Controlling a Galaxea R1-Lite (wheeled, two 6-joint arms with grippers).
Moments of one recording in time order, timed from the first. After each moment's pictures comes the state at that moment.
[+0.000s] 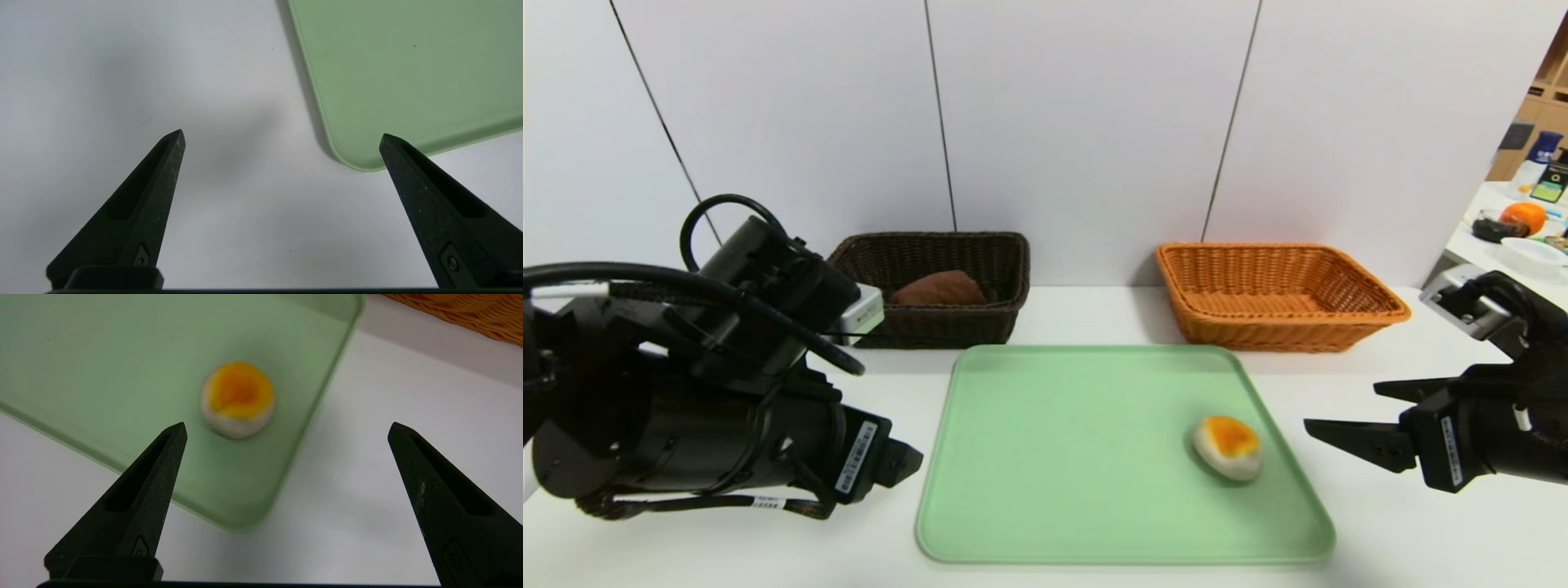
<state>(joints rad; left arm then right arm) -0.68 1.47 -1.06 0.52 0.26 -0.29 0.25 1.28 -0.71 0.06 0.18 -0.10</state>
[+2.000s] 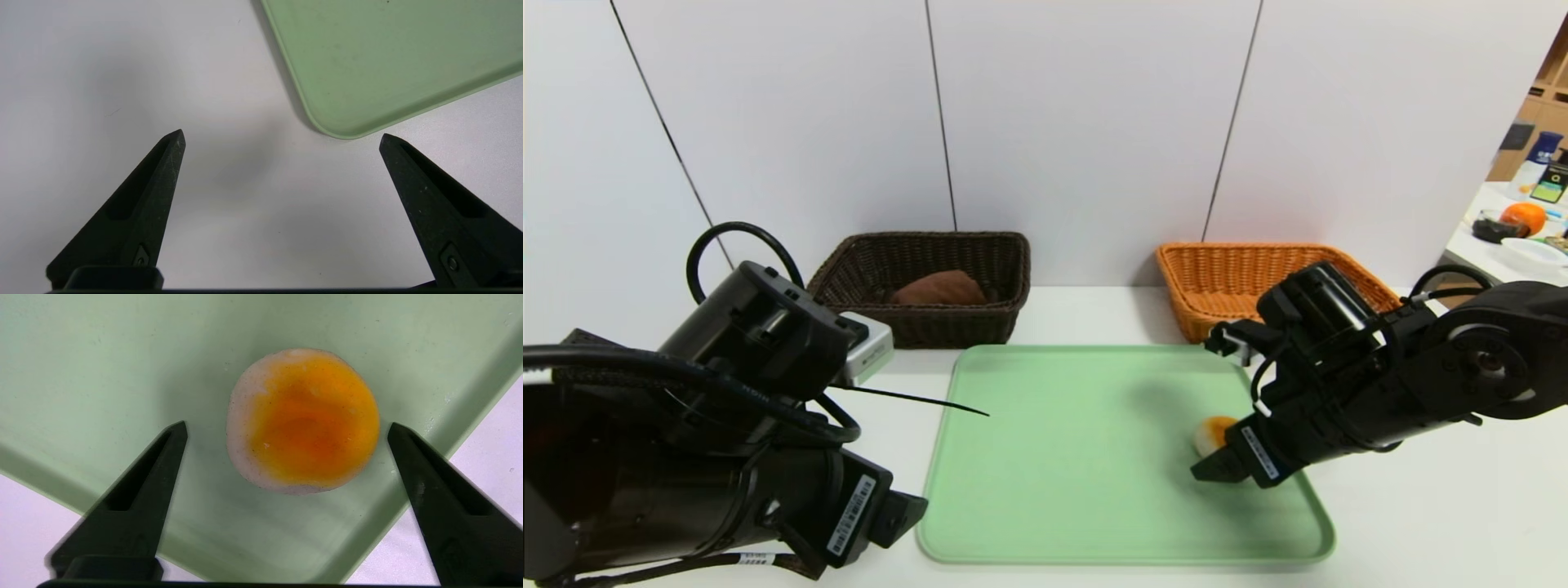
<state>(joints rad) -0.77 1.43 -0.99 0.49 0.27 -0.28 0.45 1.76 -1.02 0.33 0.07 -0.06</state>
